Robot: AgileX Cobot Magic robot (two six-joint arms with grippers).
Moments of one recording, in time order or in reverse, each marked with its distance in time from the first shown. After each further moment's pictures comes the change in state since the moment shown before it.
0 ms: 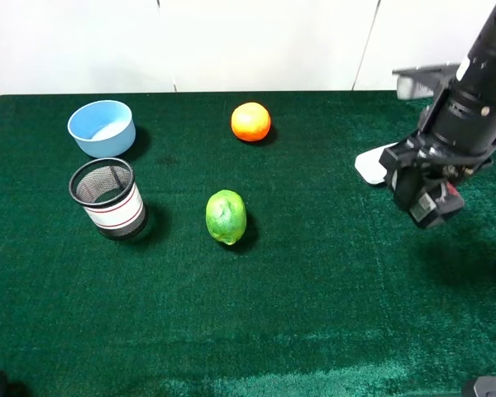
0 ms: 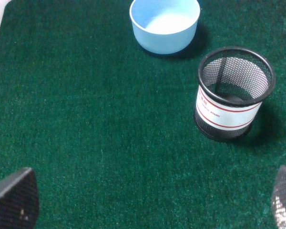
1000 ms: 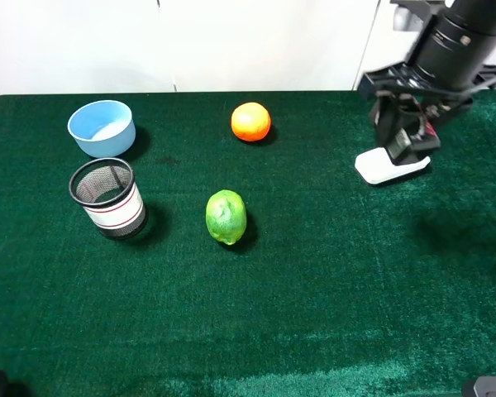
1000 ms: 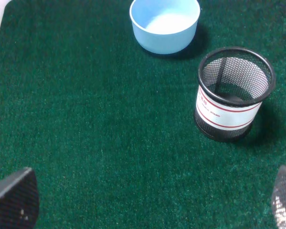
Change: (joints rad) left arm 0.000 0.000 0.000 0.000 0.000 0.000; right arm 0.000 0.117 -0.272 -0.004 0.007 0.128
